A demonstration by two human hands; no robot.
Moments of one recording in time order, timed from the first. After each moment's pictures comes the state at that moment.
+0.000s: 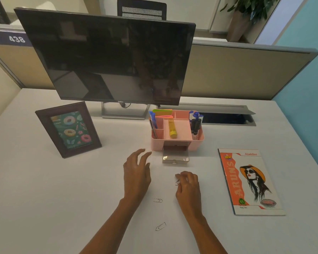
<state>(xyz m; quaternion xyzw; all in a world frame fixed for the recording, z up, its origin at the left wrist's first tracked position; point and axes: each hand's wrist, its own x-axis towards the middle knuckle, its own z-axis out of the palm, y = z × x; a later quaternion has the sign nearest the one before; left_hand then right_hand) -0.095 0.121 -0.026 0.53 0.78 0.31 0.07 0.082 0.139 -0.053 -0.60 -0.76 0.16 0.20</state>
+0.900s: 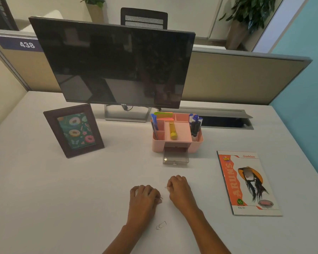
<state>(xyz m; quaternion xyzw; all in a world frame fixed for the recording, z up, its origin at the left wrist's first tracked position) -0.067 0.051 -0.065 0.65 0.74 0.16 0.09 0.065 0.141 -0.036 -0.54 -0.80 0.25 0.05</state>
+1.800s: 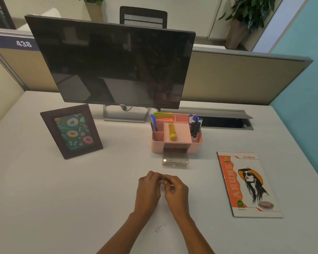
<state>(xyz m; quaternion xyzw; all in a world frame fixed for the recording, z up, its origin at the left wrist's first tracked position) -0.054 0.092 -0.034 0.54 0.73 0.37 0.20 0.046 0.121 -0.033 -0.58 -0.64 0.39 0.31</state>
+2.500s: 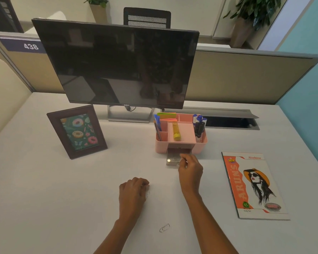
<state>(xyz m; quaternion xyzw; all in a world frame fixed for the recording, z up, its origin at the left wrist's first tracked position) -0.106 0.061 -0.052 0.51 0.80 0.28 0.15 0.040 0.185 -0.006 -0.63 -0.63 0.24 0.39</state>
